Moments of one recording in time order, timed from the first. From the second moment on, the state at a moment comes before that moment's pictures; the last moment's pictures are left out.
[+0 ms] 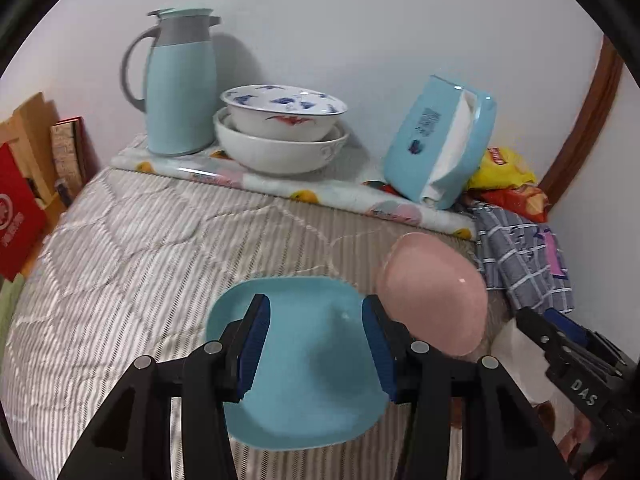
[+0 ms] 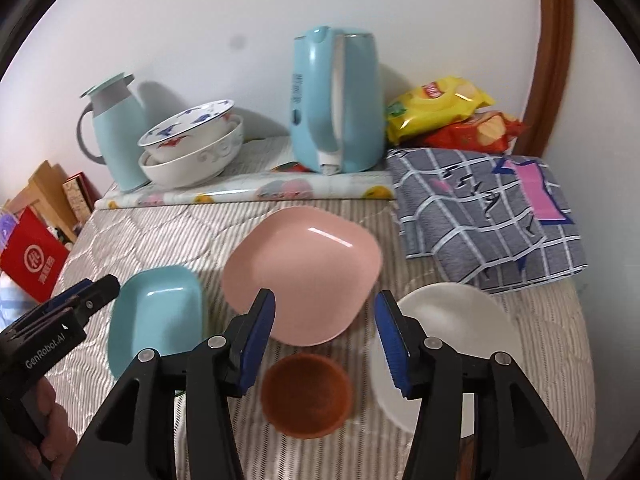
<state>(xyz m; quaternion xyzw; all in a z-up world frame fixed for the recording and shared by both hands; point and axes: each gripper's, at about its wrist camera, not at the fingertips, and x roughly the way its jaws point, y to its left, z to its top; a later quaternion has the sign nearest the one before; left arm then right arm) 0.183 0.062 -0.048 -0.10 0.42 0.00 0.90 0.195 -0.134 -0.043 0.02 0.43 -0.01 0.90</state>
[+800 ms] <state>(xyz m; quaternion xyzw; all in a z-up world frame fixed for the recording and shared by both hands) 0.240 0.050 -0.065 -0.09 0.45 -0.02 0.89 0.237 -0.150 -0.063 0.02 0.47 -0.02 0.88</state>
